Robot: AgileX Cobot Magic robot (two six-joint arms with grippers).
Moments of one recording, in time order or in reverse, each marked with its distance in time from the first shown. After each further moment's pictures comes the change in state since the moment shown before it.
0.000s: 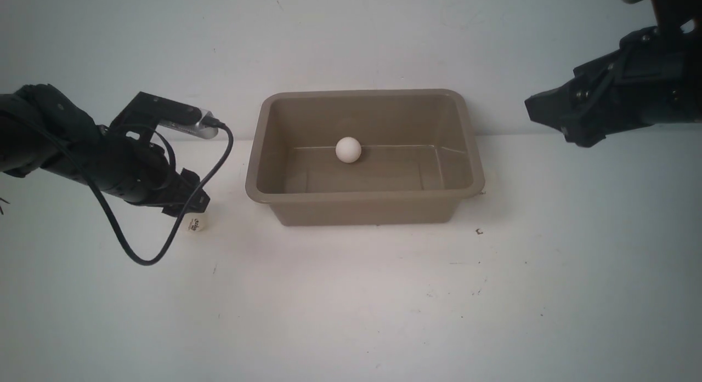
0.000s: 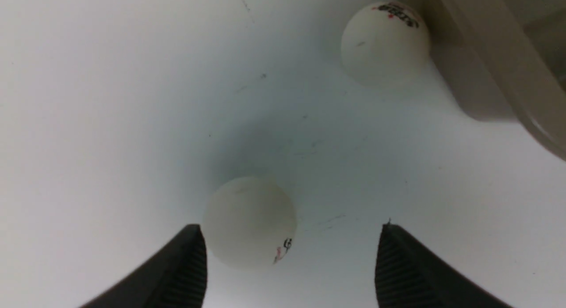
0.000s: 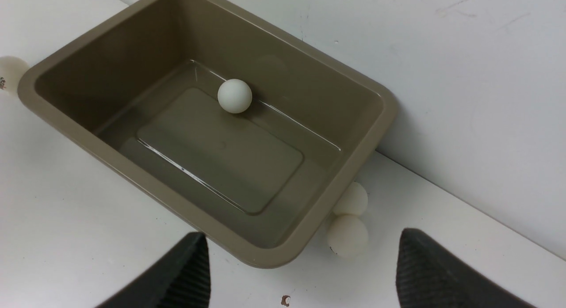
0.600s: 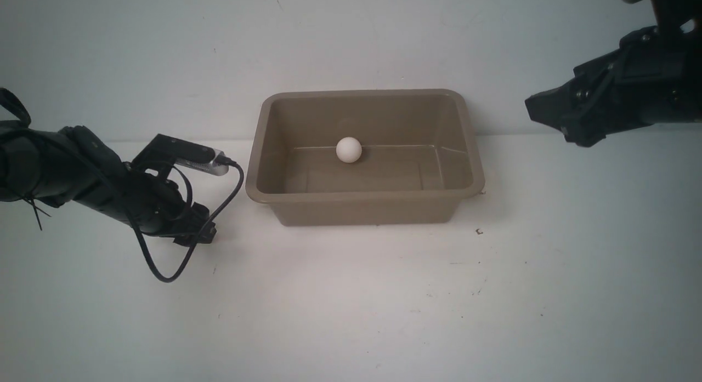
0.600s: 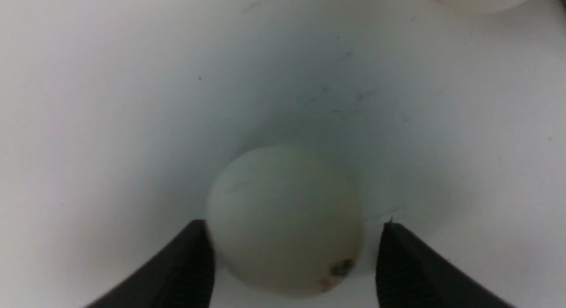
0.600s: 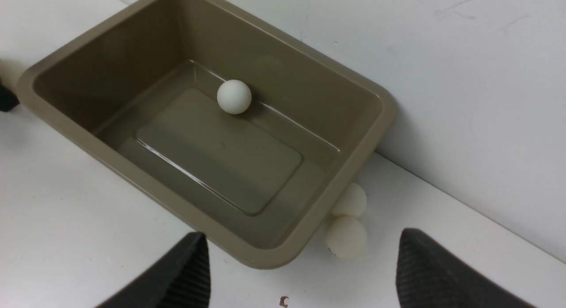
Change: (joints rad) right arm 0.000 0.000 0.000 0.000 -0.002 -0.004; left arm 0.000 0.155 -0.003 -0.034 -0.086 0.036
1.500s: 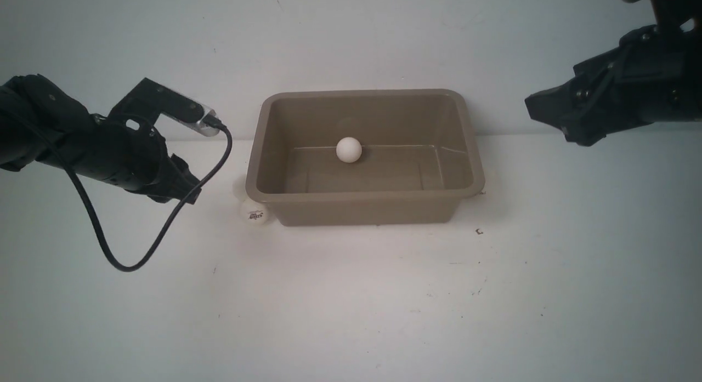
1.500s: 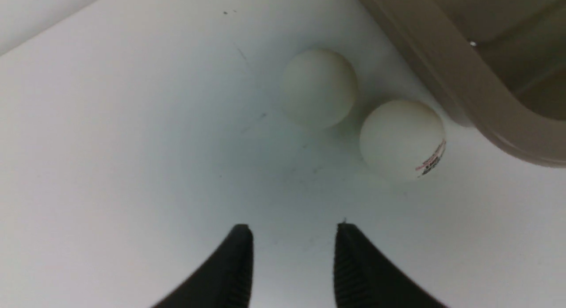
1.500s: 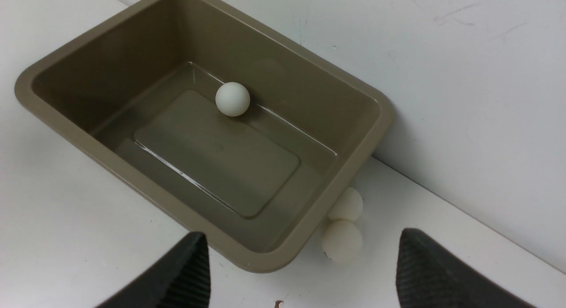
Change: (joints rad) right arm 0.000 0.000 0.000 0.007 -0.013 -0.025; left arm 0.000 -0.196 0.000 -0.029 0.085 0.167
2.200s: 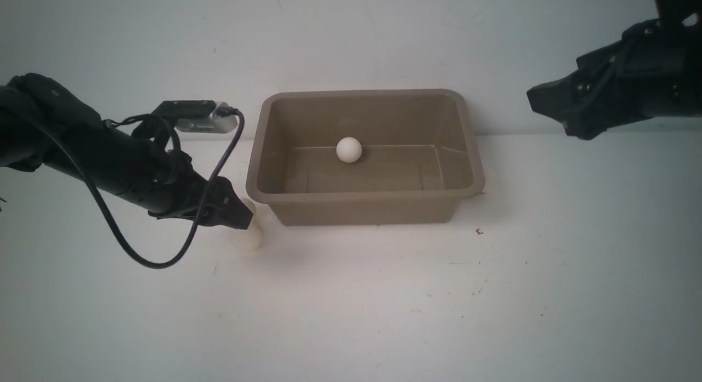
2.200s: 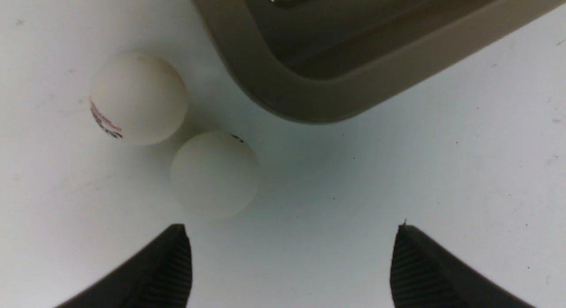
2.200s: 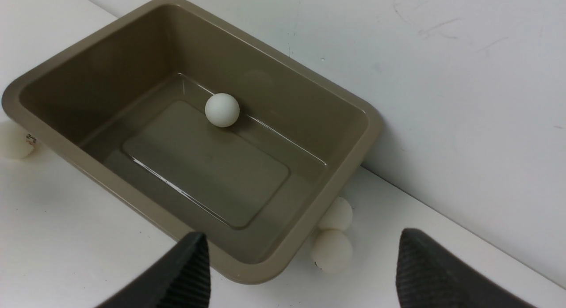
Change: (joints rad) right arm 0.000 0.000 0.000 0.001 -0.024 -0.001; left arm -0.043 0.000 0.000 -0.098 0.302 -0.233
